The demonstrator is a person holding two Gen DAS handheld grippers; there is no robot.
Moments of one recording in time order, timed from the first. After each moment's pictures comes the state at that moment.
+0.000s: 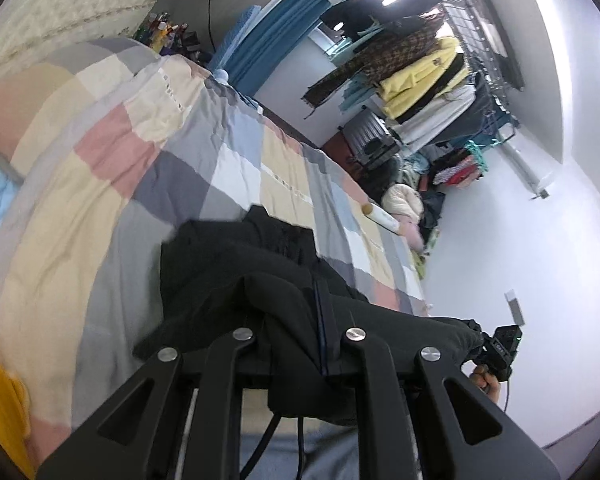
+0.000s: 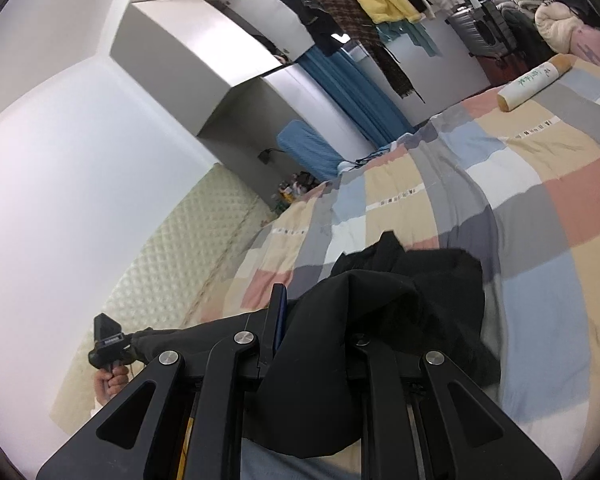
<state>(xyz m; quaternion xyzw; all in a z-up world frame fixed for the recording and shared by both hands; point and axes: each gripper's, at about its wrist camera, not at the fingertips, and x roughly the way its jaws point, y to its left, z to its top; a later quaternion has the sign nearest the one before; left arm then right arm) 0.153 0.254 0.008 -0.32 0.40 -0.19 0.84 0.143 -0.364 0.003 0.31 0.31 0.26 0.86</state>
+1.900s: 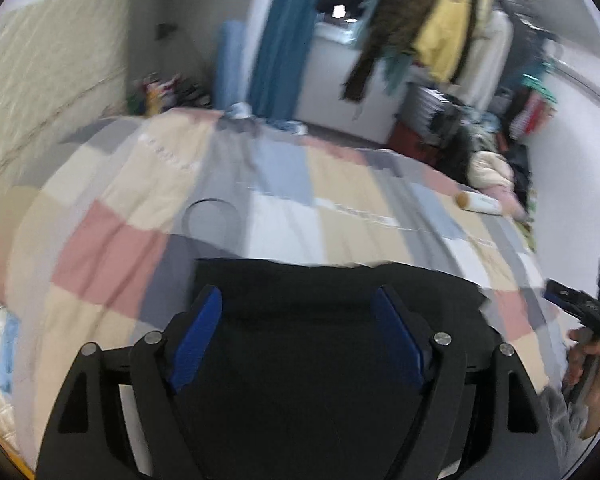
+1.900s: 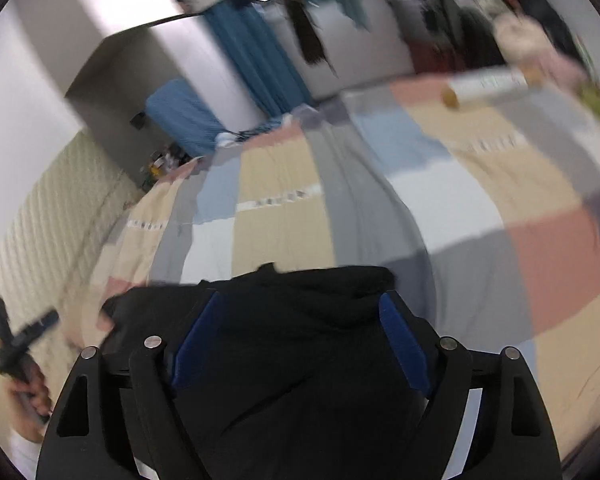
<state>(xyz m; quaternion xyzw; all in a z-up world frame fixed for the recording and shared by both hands) 0.300 0.119 -0.048 -0.11 0.38 -0.10 0.91 0.320 -0.286 -0.054 0.15 0.41 0.10 0.90</state>
